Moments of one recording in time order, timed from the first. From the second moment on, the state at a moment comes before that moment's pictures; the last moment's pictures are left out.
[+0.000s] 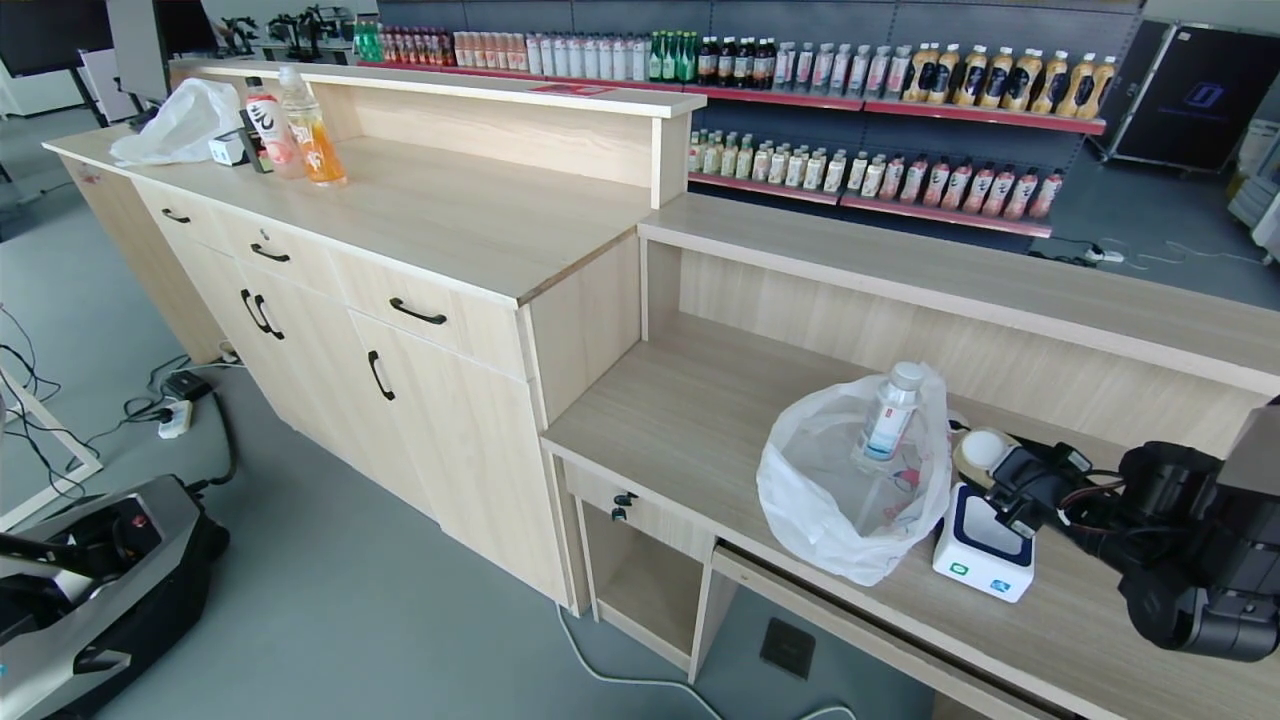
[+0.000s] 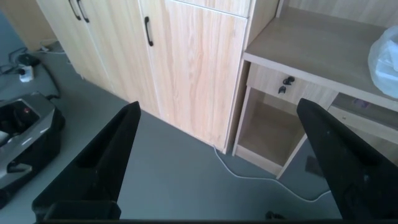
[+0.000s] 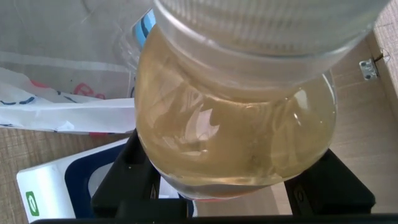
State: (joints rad) left arm 0.00 0.00 0.00 0.00 0.00 0.00; right arm -0.25 2.35 -0.65 -1.57 0.48 -1.05
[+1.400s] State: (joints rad) left arm 0.00 0.00 0.00 0.00 0.00 0.00; right arm -0.24 2.15 -0.66 -1.35 0.44 -0.86
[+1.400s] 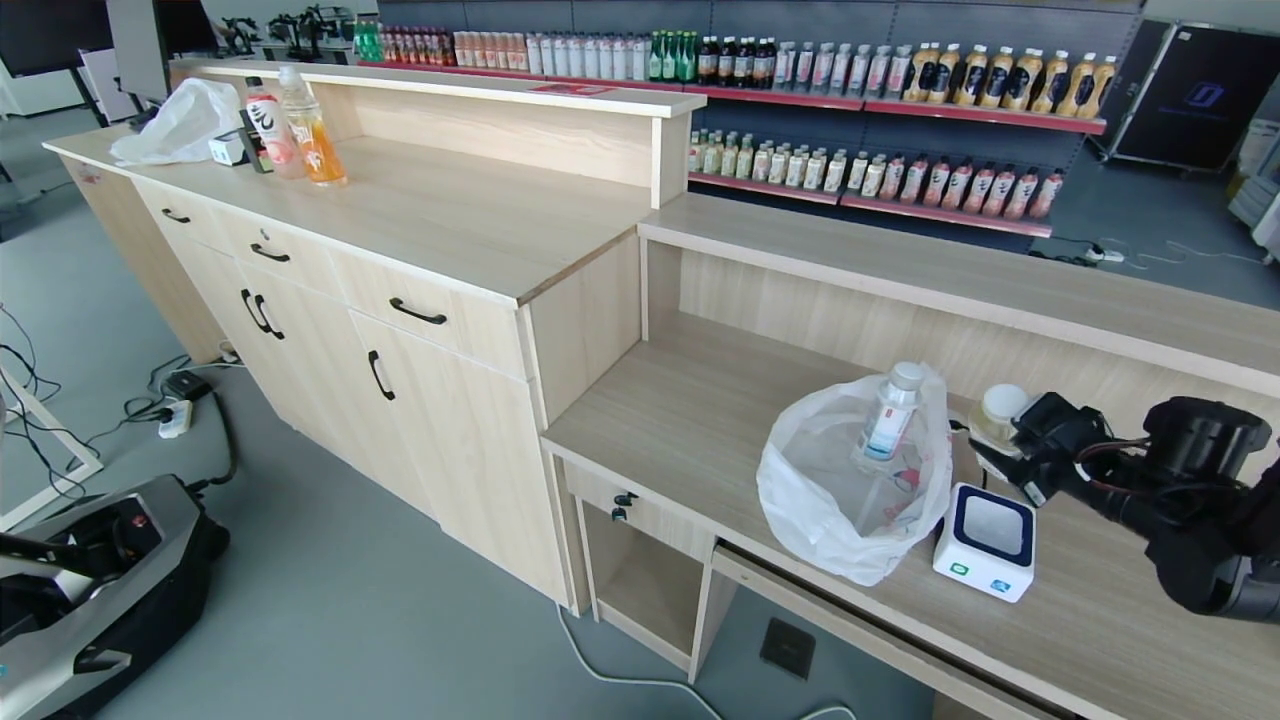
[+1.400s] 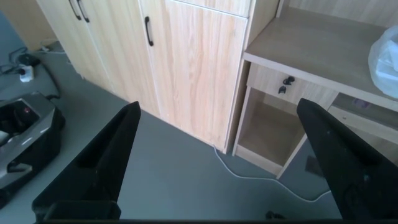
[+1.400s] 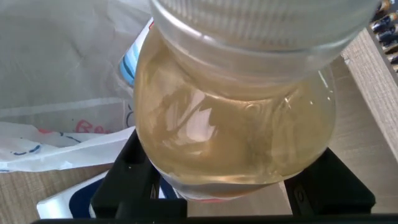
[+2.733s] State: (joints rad) left arm 0.00 0.00 0.00 0.00 0.00 0.00; right arm -0.34 1.65 -0.47 -0.95 0.35 -0.58
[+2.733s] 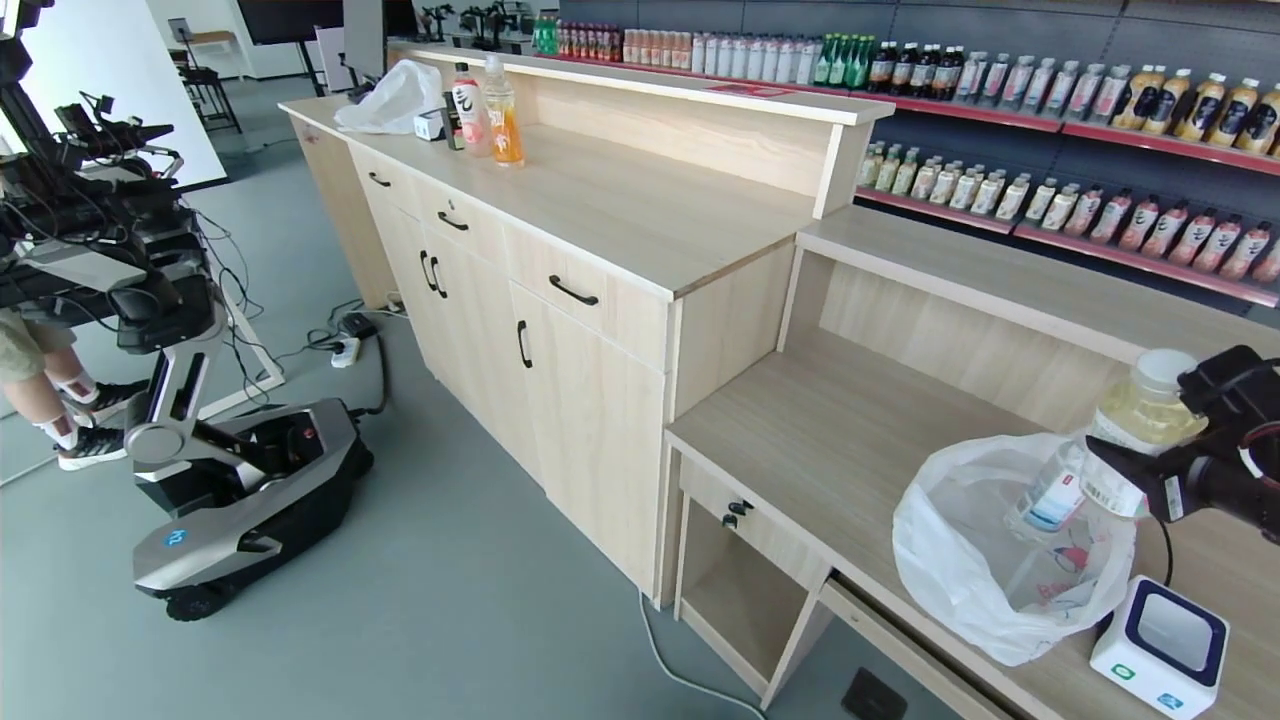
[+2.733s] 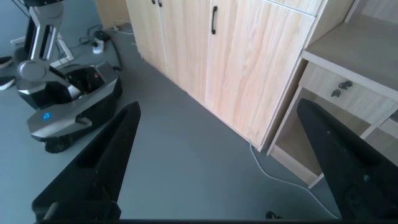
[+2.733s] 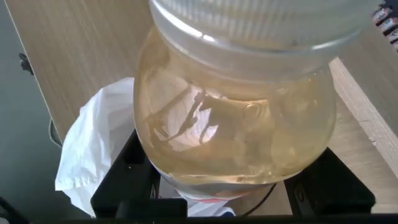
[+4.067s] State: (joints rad) left arm 0.00 0.00 0.00 0.00 0.00 0.00; right arm -0.19 2.27 -0.51 -1.33 0.35 -0.35
